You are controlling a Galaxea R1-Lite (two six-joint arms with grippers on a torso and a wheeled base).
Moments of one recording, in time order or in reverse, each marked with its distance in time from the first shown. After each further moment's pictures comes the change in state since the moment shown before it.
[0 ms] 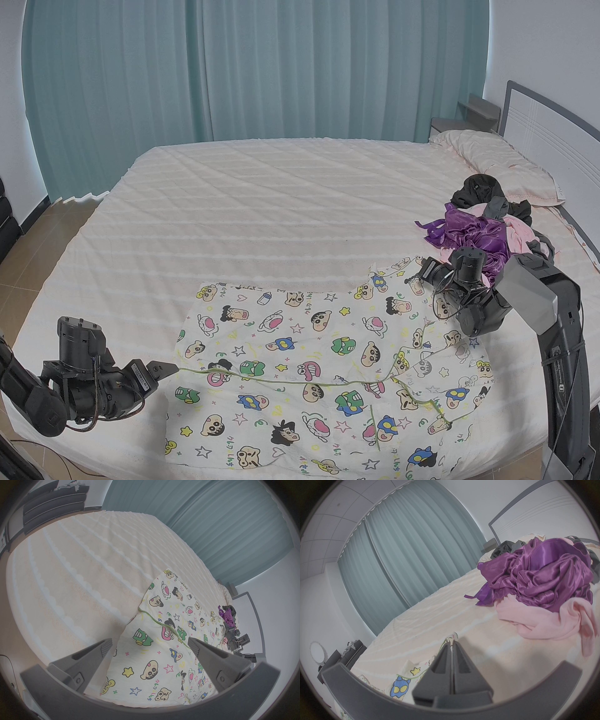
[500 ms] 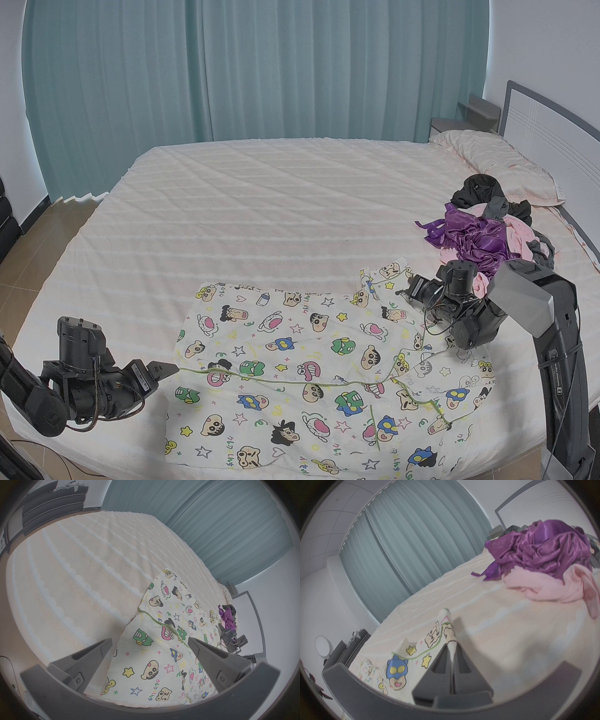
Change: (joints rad) left arm 0.000 0.000 0.000 0.000 0.000 0.008; right arm 0.045 -0.003 0.101 -0.001 0.051 -0.012
